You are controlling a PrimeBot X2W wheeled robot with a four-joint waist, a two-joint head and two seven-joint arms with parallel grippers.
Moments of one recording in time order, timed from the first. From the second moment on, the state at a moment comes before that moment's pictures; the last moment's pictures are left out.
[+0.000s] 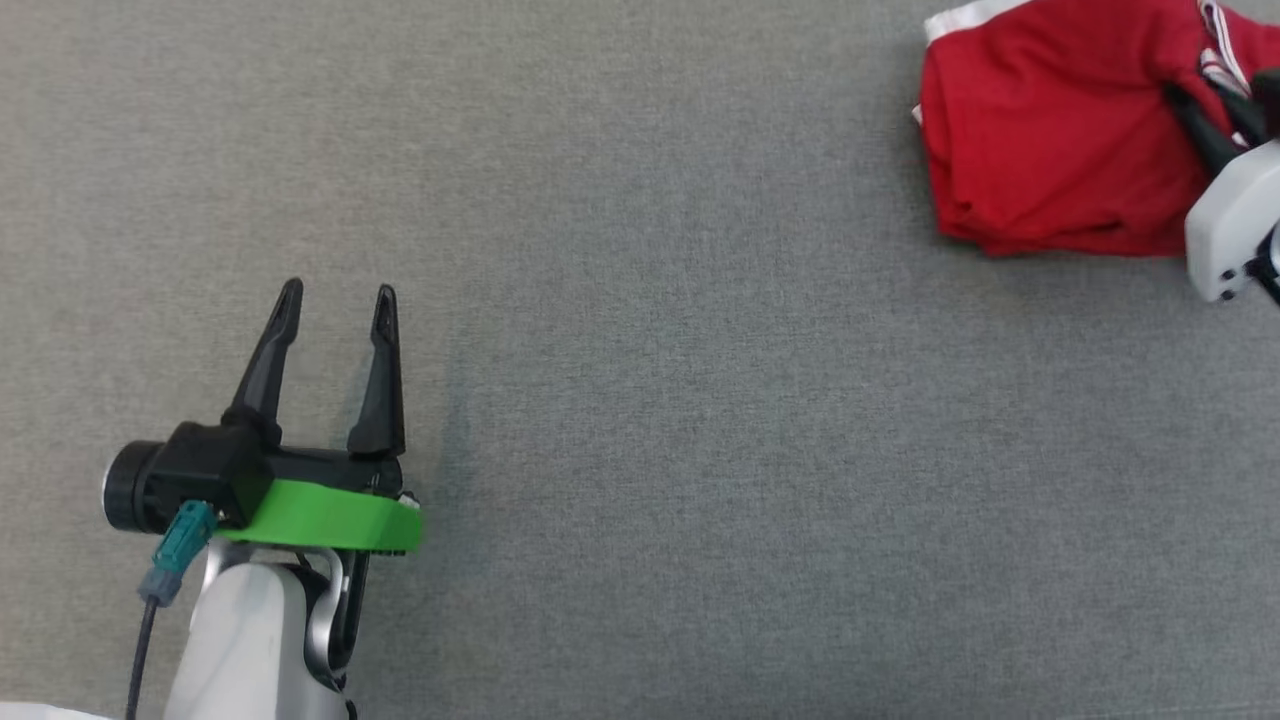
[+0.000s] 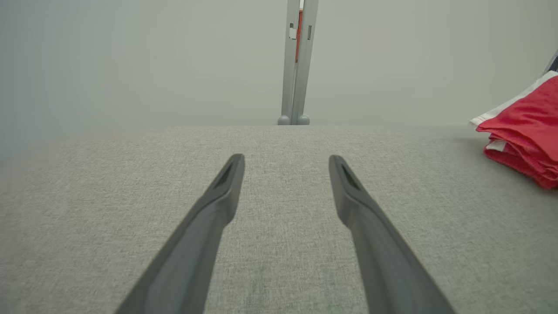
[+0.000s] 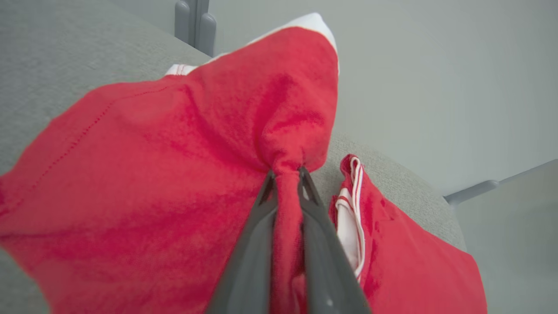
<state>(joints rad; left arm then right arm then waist) -0.25 0.07 -0.07 0.14 -0.18 -0.13 -0.26 -0.95 -0.68 0.71 0.73 0.49 0.13 -0.10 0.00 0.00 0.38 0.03</state>
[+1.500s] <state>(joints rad) -0.26 0.12 -0.06 0.04 -0.17 -0.12 -0.26 -1.24 -0.77 0.68 1.00 0.51 0.13 -0.26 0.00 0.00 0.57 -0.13</state>
